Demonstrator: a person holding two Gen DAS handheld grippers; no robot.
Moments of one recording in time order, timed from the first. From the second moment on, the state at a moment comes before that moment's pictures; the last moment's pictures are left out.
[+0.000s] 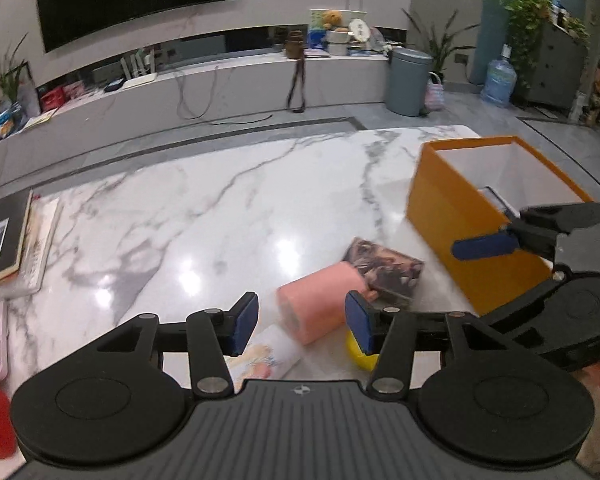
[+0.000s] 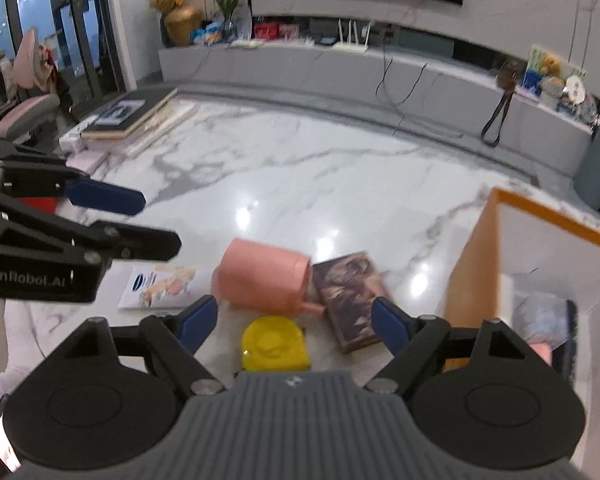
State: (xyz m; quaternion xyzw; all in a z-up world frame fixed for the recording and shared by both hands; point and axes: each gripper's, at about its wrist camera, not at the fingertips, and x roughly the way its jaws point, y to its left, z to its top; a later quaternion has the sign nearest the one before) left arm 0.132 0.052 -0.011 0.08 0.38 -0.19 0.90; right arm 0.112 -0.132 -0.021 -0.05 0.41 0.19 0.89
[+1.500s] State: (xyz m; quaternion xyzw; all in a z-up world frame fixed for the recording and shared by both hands) left arm 0.131 0.079 -0.111 0.14 0.49 -0.24 0.83; right arm 0.113 -0.094 -0.100 -0.08 0.49 0.18 0.85
